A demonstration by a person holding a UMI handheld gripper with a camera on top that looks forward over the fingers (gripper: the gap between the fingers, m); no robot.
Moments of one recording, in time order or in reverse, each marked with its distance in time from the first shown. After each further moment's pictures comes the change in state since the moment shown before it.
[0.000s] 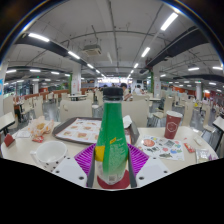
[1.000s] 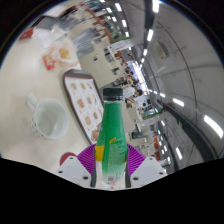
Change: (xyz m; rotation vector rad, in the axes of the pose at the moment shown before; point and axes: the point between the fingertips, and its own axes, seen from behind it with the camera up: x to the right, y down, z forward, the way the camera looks) arm -0.018 -0.074 -0.024 -0.240 0.194 -1.150
